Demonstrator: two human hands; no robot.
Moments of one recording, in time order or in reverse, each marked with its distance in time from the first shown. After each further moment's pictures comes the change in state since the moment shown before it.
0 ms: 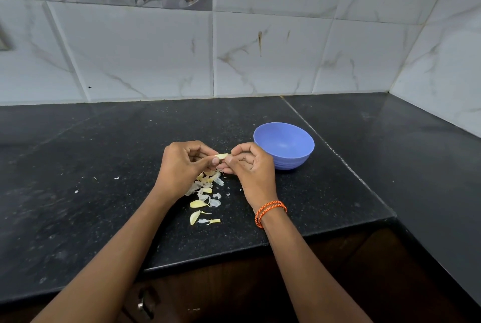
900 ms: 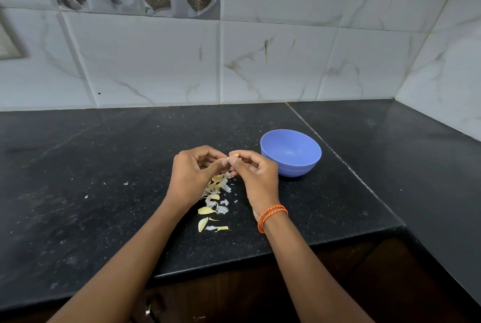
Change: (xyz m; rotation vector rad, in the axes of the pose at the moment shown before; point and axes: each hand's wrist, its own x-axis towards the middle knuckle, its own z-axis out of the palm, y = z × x) left_hand -0.005 0.004 0.006 -0.035 0.060 0.060; right_hand 0.001 -0.007 0.012 0.014 0.062 0.012
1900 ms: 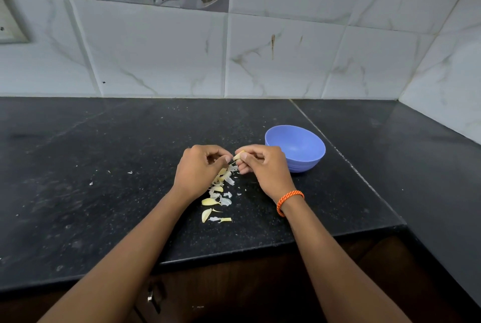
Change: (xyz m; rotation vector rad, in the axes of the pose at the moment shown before) left_hand 0.004 -0.019 0.001 0.285 -0.053 -0.055; right_hand 0.019 -0.008 -0.024 -0.446 -0.210 -0.091
